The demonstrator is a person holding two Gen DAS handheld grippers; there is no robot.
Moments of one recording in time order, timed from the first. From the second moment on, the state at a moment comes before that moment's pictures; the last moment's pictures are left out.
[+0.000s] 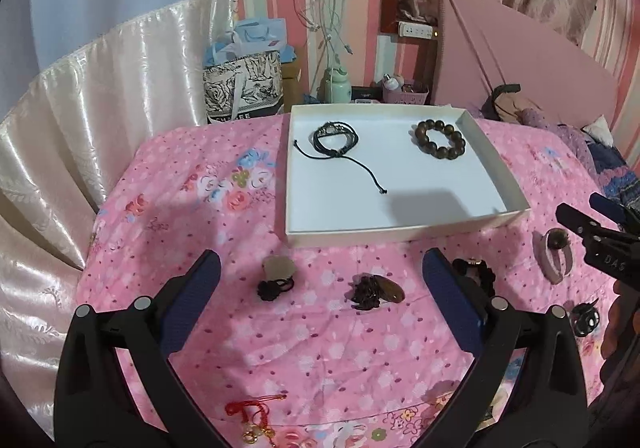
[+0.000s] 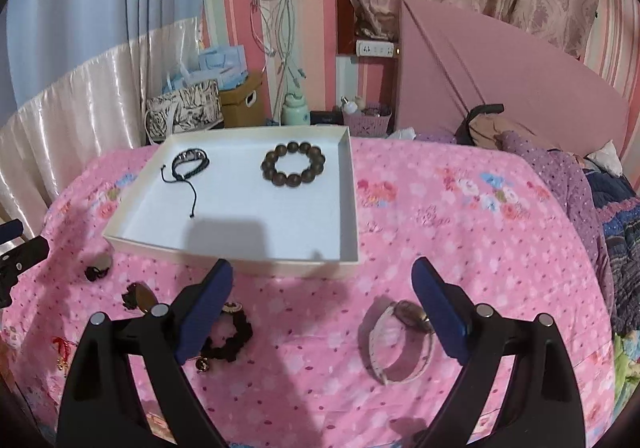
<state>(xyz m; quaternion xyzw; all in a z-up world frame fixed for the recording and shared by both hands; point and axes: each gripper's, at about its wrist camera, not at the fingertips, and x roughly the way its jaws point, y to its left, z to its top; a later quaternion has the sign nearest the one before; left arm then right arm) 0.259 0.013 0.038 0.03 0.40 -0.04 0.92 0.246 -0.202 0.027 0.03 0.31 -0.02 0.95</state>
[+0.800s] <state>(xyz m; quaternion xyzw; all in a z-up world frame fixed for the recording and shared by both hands) 0.286 0.015 -0.048 0.00 0.47 -0.07 0.88 0.273 -0.180 -0.037 0.03 0.36 0.00 0.93</state>
